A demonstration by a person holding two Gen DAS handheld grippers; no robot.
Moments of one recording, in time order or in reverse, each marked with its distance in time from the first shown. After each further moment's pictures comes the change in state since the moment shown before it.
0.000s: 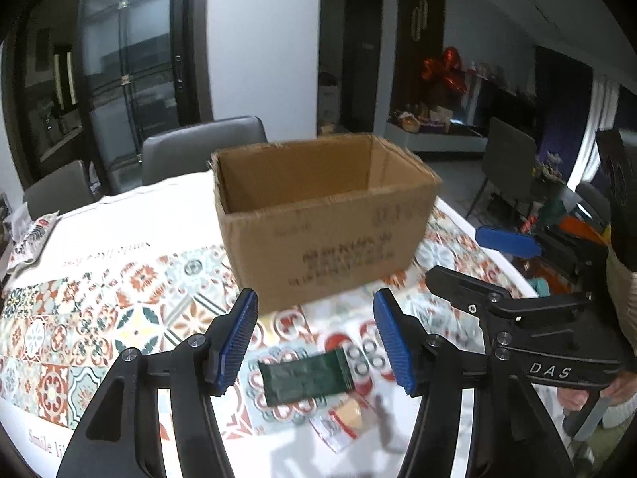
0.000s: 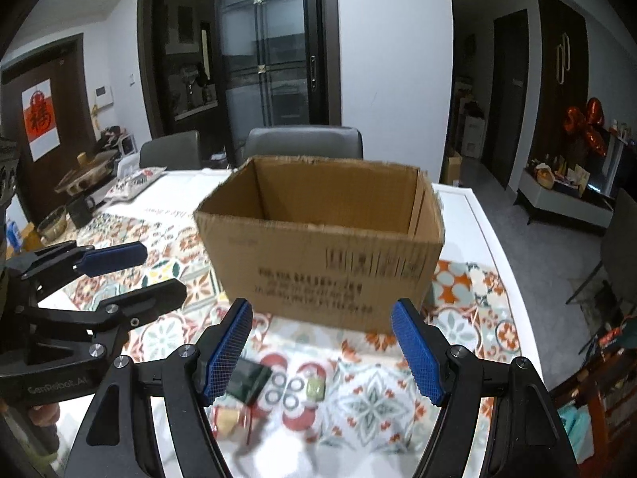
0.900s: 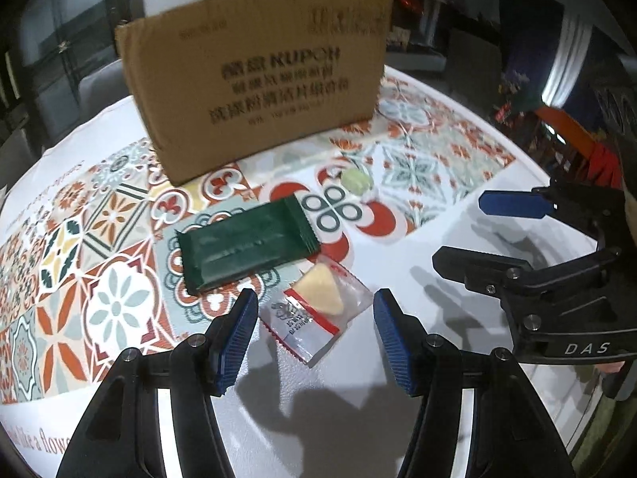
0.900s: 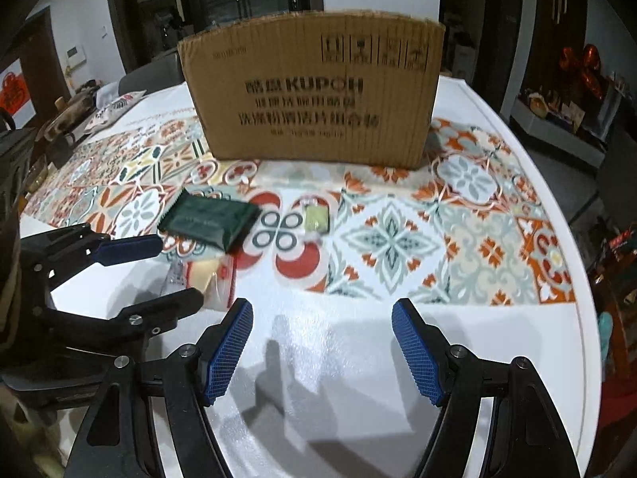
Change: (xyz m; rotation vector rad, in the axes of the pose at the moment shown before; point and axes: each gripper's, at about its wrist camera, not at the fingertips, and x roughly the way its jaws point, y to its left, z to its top) left arm 0.061 -0.023 -0.101 0.138 0.260 -0.121; right arm 0.031 0.009 -0.112 0.079 0.278 -0.032
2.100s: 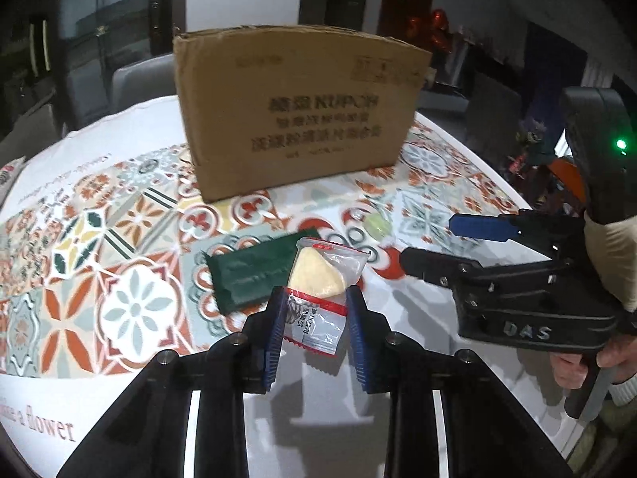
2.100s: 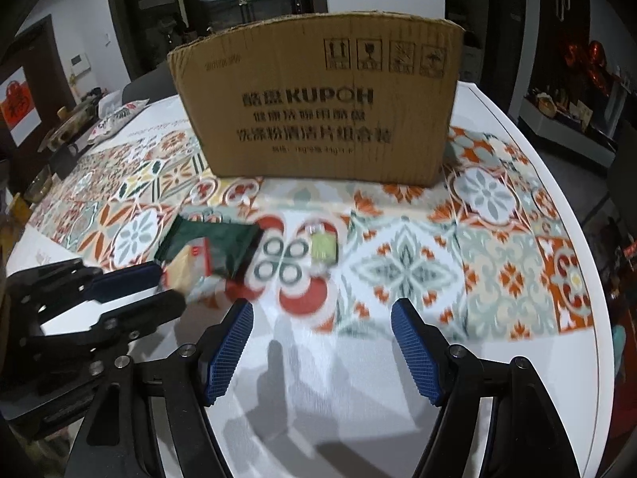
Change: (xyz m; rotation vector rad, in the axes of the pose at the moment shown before) left arm -0.022 0.018 0.010 -0.153 -0.110 0.030; right arm 0.017 0.000 0.031 -0.009 -0.040 0.038
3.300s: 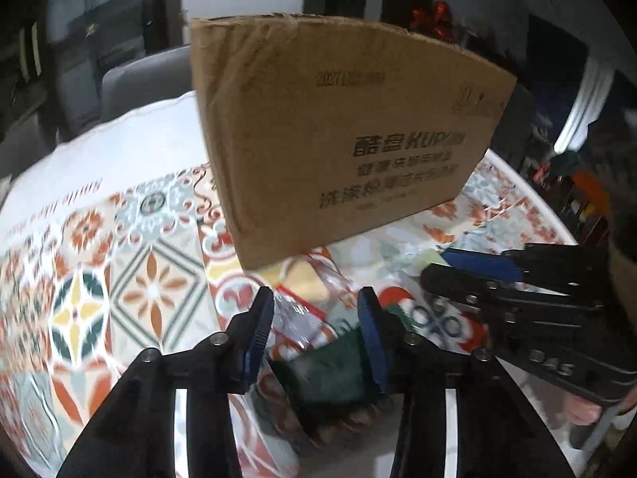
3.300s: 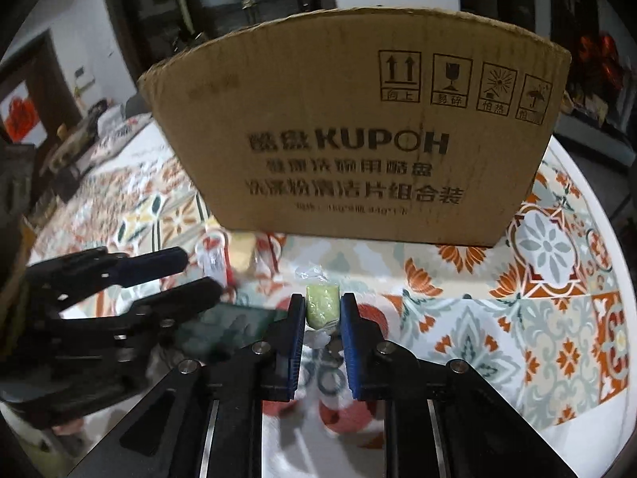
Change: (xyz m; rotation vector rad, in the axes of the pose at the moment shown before) left arm 0.058 0.059 0.058 0.050 0.038 -0.012; right arm 0.050 0.017 0.053 0.081 0.000 0.073
